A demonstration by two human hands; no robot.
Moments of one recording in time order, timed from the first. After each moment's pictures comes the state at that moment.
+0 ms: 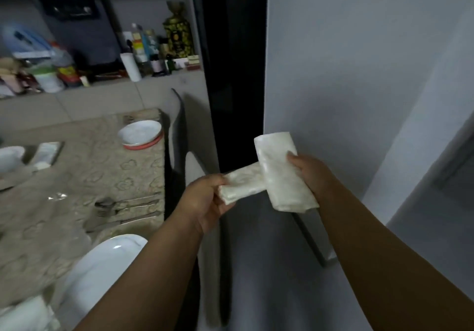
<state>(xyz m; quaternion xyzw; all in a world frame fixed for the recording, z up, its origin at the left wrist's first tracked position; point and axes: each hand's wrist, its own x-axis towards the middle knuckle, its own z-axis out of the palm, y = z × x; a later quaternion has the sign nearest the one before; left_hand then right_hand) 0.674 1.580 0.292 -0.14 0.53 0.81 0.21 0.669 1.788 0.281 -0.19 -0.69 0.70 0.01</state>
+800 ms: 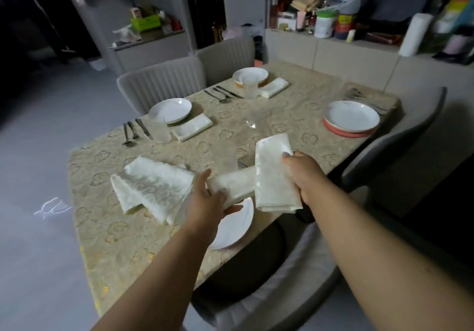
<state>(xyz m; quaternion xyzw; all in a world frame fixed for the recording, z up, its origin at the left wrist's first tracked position) 0.675 1.460 0.233 -0.47 0.47 0.67 -0.34 0.482 1.501 0.234 0.20 -0.73 0.54 -0.37</state>
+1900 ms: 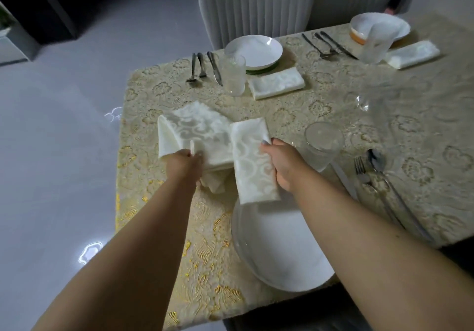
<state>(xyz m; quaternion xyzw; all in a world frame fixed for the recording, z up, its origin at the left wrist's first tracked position) 0.791 1.240 0.098 -0.77 0.43 0.38 -0.28 0.597 1.274 0.114 0.28 -0.61 0.43 -0.60</state>
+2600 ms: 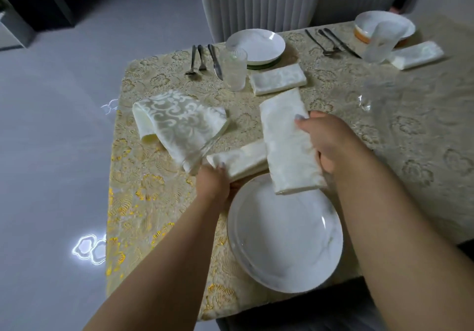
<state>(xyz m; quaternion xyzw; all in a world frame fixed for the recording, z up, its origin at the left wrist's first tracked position) 0.741 1.277 0.063 -0.75 0.44 0.41 -0.28 0.542 1.273 0.169 0.39 -0.69 0.38 -0.46</state>
